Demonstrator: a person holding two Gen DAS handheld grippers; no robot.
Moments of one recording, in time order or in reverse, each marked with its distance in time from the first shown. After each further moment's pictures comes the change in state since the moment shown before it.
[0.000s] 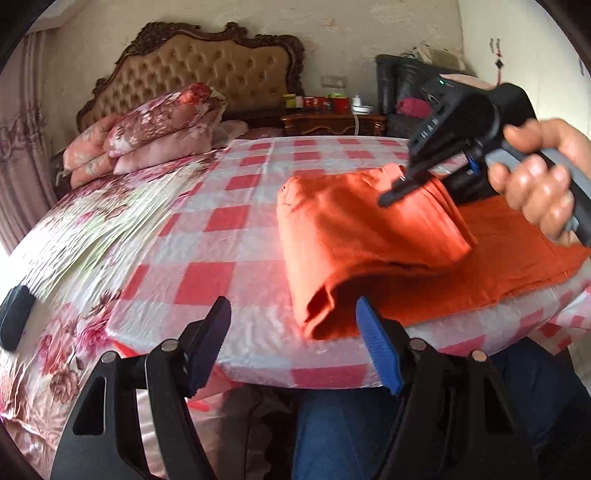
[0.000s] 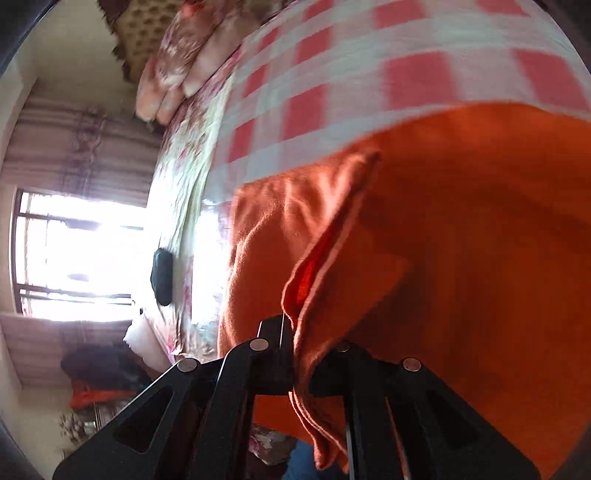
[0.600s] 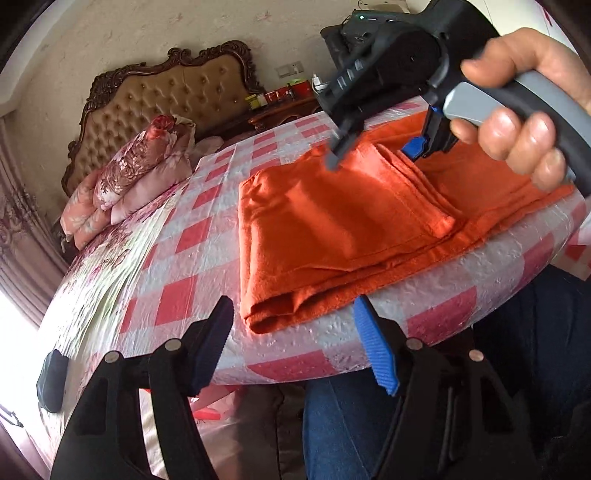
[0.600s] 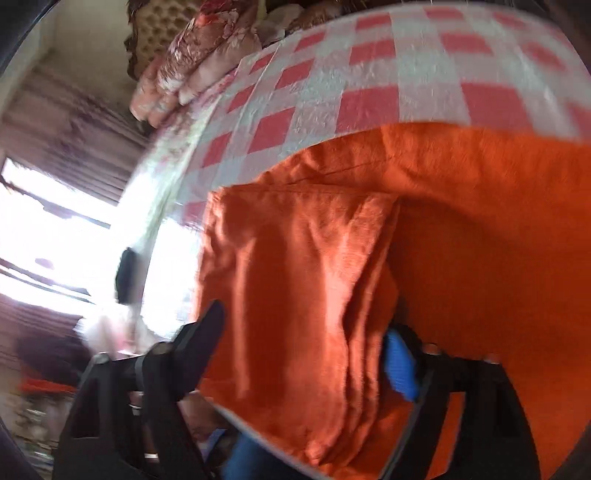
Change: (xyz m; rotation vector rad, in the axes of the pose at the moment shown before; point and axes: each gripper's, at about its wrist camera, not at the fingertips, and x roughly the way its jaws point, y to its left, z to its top) left arm 0.015 -0.064 -0.019 0.278 0.021 0.105; right arm -0.017 -0.015 -0.034 -0.192 -0.135 -0.212
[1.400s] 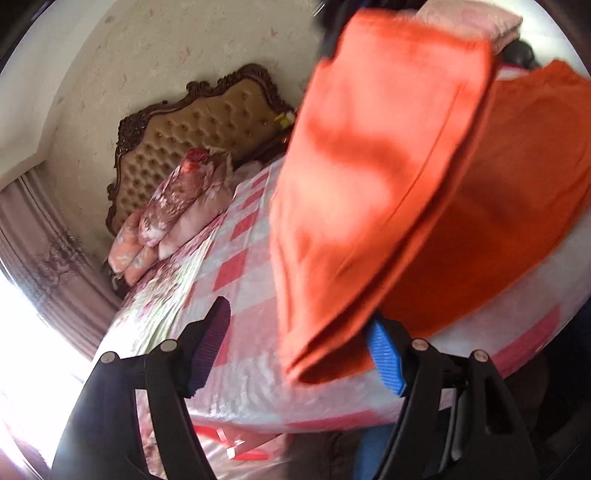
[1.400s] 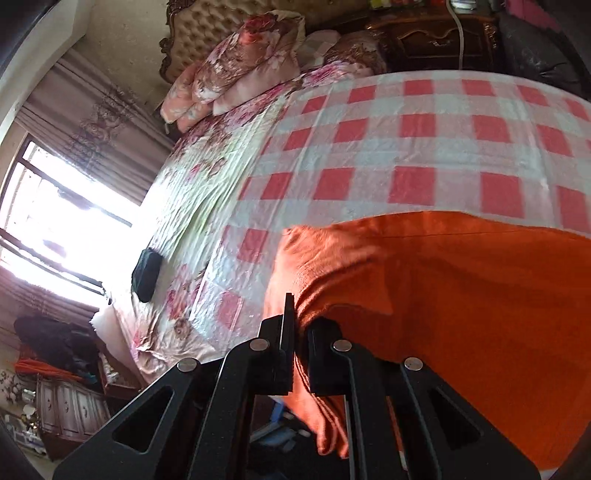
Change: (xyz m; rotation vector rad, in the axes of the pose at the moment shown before) left arm 0.038 -0.009 0.009 0.148 -0.054 0.259; right arm -0.086 0.050 0.033 -0.051 -0.074 0.079
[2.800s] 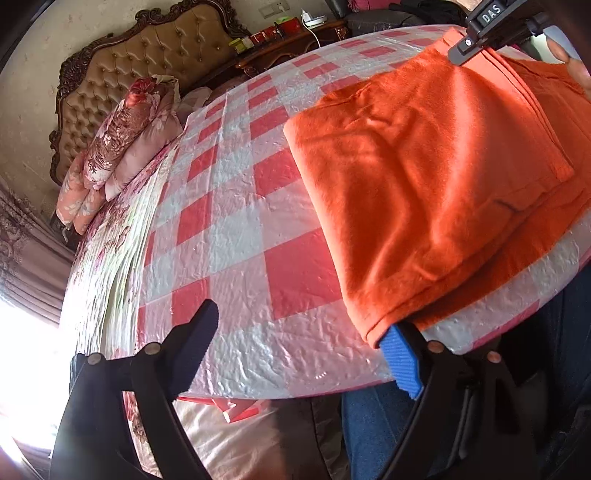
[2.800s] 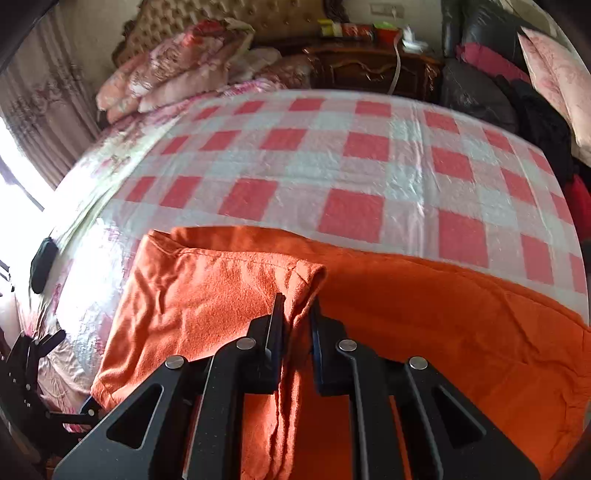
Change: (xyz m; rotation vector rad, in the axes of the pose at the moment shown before) left arm 0.021 0.026 0.027 -0.012 0.308 -0.254; right arm 0.020 -0.107 0.000 -0.091 -0.065 -0.389
